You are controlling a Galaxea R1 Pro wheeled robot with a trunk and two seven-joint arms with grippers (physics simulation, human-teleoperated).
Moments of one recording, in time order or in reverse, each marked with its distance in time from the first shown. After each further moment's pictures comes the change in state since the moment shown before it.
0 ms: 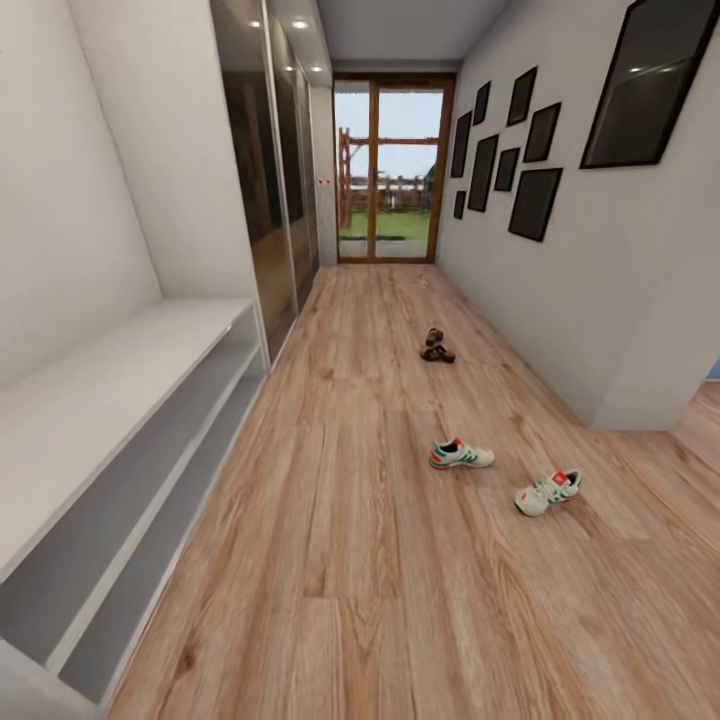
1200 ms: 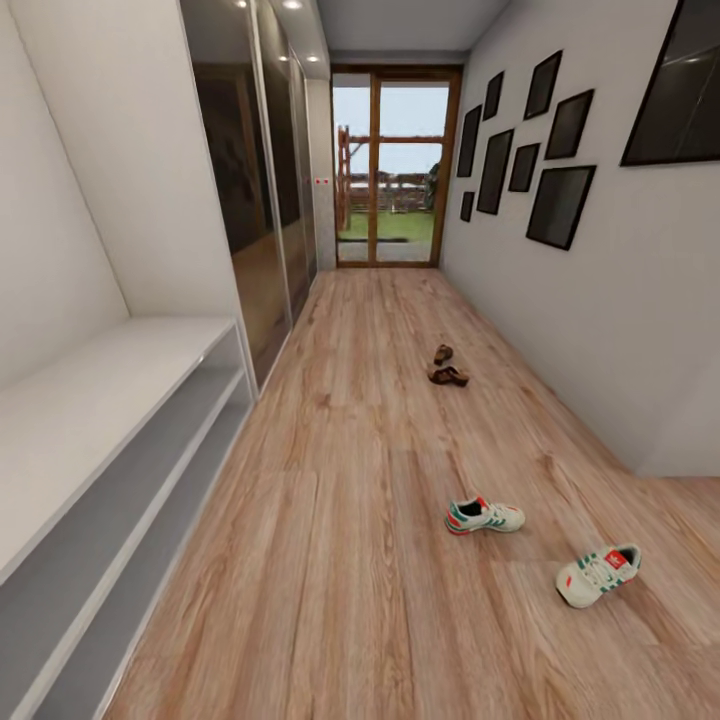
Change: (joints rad) left arm 0.000 0.000 0.000 0.000 0.000 0.000 0.000; right arm 0.000 0.000 -0.001 0.007 0.000 -0.002 0.000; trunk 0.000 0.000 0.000
